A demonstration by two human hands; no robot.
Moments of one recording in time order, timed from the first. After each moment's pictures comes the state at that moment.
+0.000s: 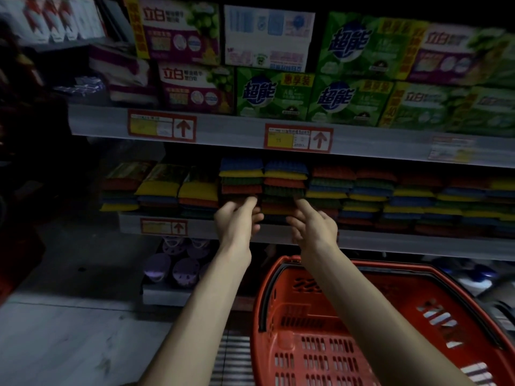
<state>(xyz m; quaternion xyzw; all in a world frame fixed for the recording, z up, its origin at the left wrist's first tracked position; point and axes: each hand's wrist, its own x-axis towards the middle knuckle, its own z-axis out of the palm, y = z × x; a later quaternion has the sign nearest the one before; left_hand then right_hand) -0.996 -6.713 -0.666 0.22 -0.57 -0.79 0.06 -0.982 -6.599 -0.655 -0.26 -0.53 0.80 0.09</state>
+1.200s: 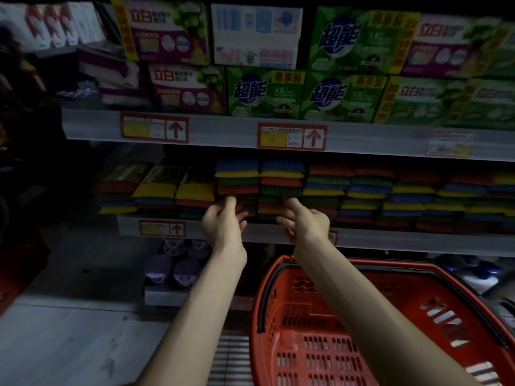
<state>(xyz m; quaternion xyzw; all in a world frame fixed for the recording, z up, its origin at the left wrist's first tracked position) -1.000 -6.715 -0.673 0.28 -0.50 -0.81 0.14 -0.993 -6.601 -0.661 -0.27 -0.55 0.79 0.05</state>
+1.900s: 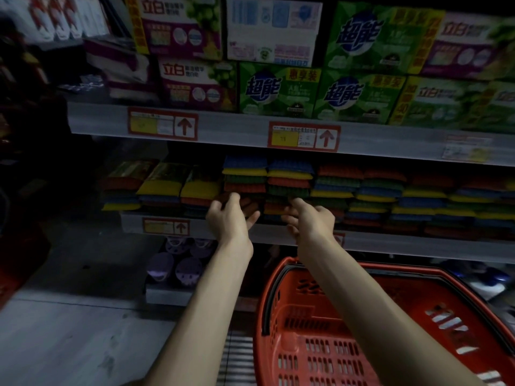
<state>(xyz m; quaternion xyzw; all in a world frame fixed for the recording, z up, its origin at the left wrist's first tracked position) -1.009 -6.719 -0.662 0.29 -0.48 -0.82 0.13 -1.004 -6.607 -0.658 -0.28 -0.60 0.75 0.06</state>
